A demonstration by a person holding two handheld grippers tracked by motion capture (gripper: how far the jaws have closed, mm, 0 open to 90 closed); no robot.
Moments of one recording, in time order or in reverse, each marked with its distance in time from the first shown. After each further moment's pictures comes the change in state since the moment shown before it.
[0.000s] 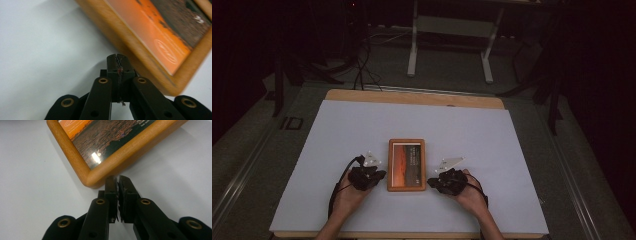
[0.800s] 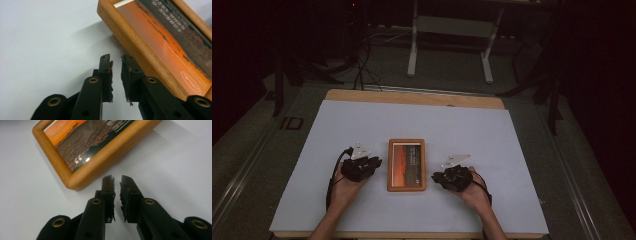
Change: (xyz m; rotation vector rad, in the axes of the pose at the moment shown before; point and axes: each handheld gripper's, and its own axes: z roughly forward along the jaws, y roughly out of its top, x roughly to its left) left arm 0.024 0.003 -0.008 -0.169 0.038 -0.068; right arm -0.012 -0.003 -0.010 -0.043 -0.054 0.048
